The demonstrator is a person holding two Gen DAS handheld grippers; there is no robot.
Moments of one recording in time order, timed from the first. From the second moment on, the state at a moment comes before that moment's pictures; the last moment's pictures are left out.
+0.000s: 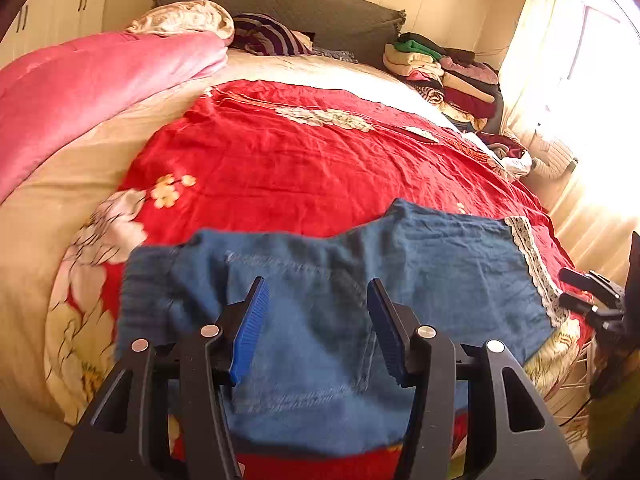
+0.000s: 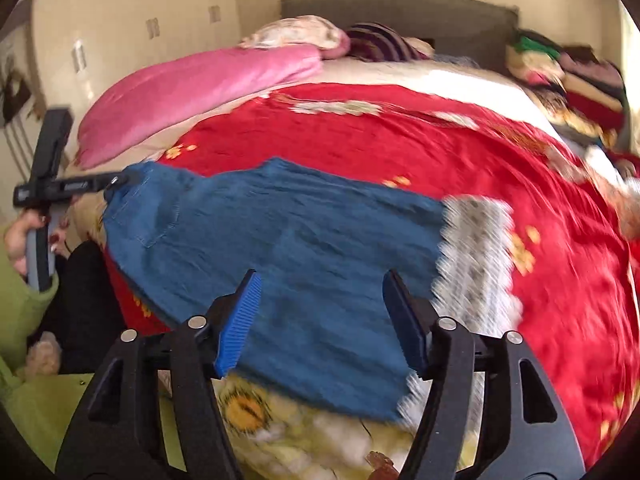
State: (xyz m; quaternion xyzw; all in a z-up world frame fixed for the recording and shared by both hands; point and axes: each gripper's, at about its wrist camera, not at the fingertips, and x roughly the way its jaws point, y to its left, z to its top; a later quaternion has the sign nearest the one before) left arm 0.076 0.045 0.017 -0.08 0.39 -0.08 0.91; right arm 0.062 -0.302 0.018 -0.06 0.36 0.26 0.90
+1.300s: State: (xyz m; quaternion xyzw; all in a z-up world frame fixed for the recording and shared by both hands) left arm 0.051 -0.002 0.002 -0.02 0.39 -0.11 0.91; right arm 0.067 -0.317 -0.016 -0.04 0.39 0.19 0.90
